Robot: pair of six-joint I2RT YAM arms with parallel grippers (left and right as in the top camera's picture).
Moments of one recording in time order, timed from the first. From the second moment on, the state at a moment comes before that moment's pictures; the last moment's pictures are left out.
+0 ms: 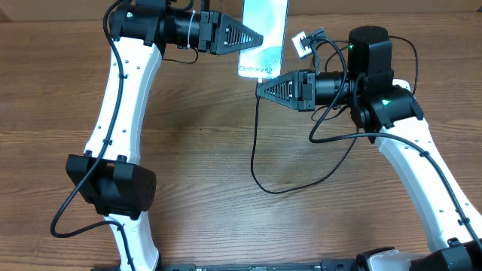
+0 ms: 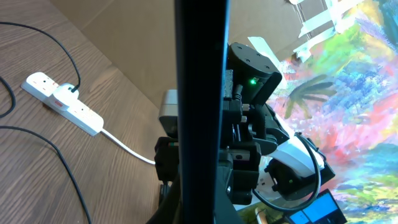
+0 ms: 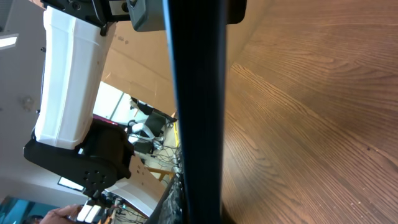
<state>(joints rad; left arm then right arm) -0.19 2.07 2.23 -1.00 1.53 -0.10 0.24 1.50 1.33 -0.35 -1.21 0.47</state>
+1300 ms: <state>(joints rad) -0.19 2.07 2.23 -1.00 1.53 -0.11 0.26 1.50 1.33 -0.35 -1.19 0.47</state>
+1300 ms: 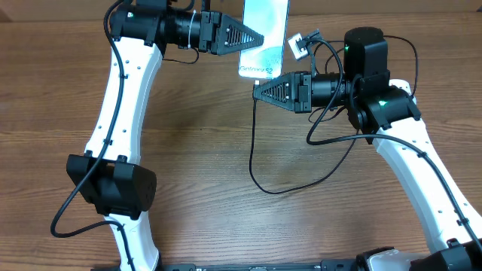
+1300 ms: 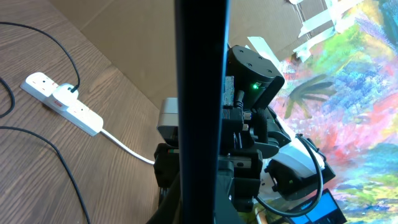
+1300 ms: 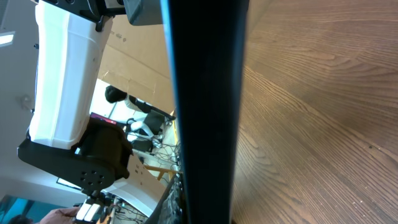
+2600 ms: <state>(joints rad) -0.19 2.07 2.23 -0.99 1.53 -0.10 0.26 1.50 1.33 -0.31 -1.18 0.51</state>
